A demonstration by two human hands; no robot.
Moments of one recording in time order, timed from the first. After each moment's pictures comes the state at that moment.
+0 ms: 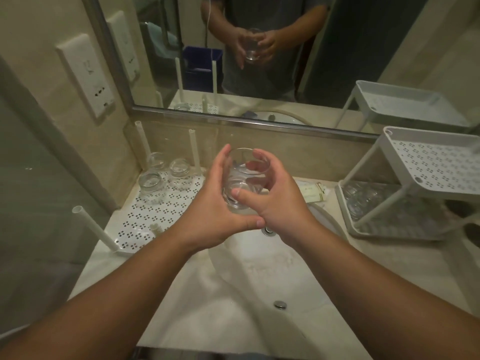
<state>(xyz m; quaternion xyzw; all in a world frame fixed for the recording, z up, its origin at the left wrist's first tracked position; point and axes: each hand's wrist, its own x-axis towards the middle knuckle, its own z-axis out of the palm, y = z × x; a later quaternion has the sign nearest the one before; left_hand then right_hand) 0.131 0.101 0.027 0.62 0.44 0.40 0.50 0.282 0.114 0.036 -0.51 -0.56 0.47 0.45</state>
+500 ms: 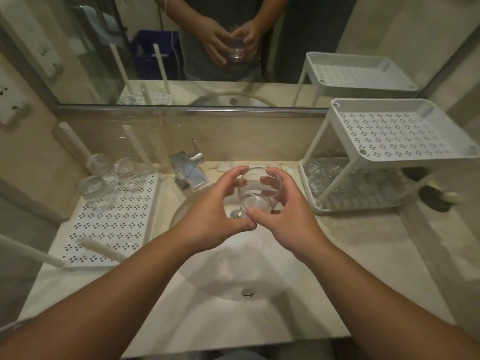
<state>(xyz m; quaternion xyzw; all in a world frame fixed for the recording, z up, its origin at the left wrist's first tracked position) 0.232 0.116 -0.006 0.72 0.47 0.26 0.44 0.410 0.081 -0.009 -0.60 -0.52 0.43 0.43</state>
